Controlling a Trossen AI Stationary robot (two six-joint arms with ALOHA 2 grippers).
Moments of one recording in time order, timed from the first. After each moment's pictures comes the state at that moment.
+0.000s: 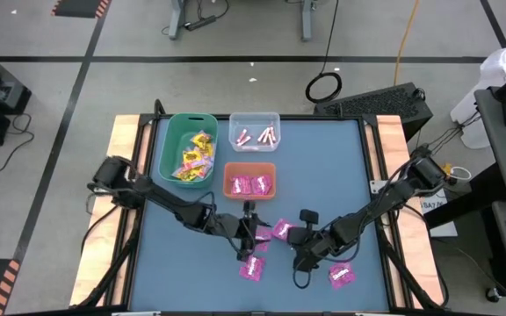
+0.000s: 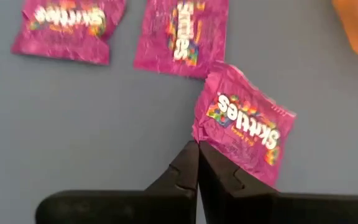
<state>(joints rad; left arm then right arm) -0.34 1.84 0.95 0.48 -0.23 0.07 0.57 1.69 0.94 -0.35 0.39 0.68</state>
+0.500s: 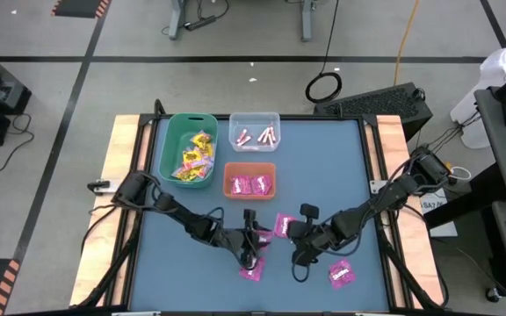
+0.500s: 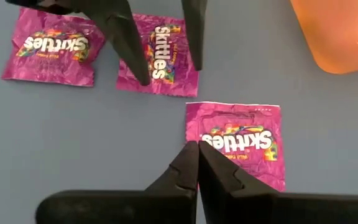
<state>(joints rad) -0.39 2.08 0.96 0.64 -0.42 0.16 0.53 1.64 0.94 -0.37 0.41 0.67</state>
